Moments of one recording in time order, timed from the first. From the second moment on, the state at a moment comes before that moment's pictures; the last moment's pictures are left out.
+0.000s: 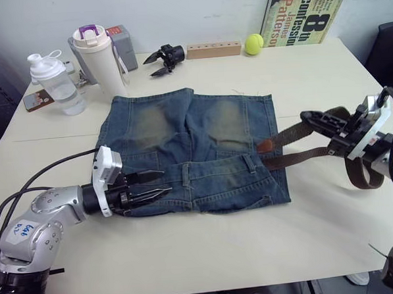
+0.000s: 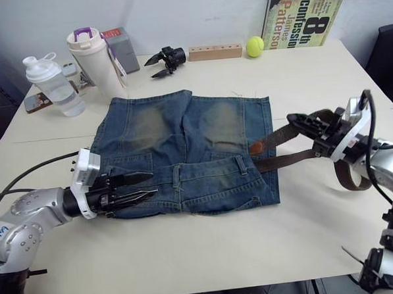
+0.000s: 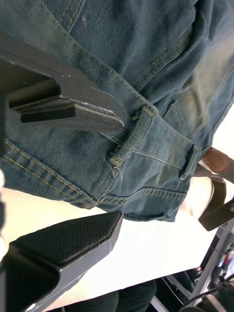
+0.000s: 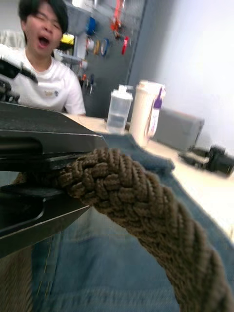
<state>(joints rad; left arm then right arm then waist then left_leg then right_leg) -0.16 0.73 0.17 -0.39 -0.78 0.70 -0.88 -0.57 -0.75 -0.57 0.32 1.95 1.26 -0.16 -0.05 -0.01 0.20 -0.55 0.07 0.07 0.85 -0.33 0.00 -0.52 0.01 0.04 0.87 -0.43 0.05</state>
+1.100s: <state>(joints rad) -0.18 0.72 0.14 -0.39 -0.77 0.70 -0.84 -0.59 -0.72 -0.53 0.40 1.95 1.34 -0.24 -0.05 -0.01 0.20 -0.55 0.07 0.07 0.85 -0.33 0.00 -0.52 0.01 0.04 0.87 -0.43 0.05</state>
